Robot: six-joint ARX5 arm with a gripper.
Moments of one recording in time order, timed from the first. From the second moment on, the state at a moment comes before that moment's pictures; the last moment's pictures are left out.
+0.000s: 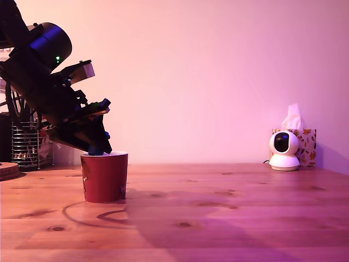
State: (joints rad) arm -0.31 1.70 1.01 -0.10 0.29 0.08
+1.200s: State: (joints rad) arm -0.33 1.70 1.01 -0.10 0.28 0.08
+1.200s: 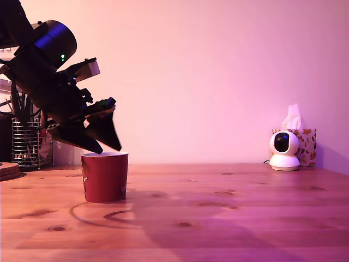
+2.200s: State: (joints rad) arm -0.36 1.46 1.01 -0.21 0.33 0.08
